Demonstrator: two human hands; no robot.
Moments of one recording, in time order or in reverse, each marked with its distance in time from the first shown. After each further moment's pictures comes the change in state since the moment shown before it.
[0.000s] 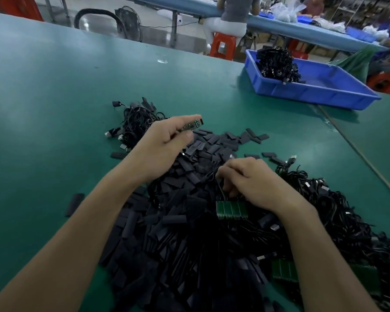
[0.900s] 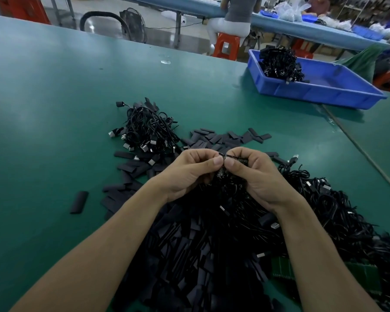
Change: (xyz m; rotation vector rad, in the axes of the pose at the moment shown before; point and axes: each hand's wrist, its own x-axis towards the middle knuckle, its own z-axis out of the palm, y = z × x) left_hand -0.007 -0.012 0.058 -0.631 -0.226 -0.265; right_hand 0.002 0.010 0.010 1.057 -0.012 -0.141
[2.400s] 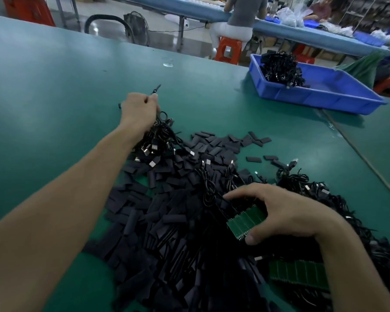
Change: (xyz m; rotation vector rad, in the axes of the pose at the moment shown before) left_hand 0.058 0.066 -0.103 0.735 0.924 0.015; right_hand -0.044 -0.035 -0.024 -1.033 -0.348 0.391
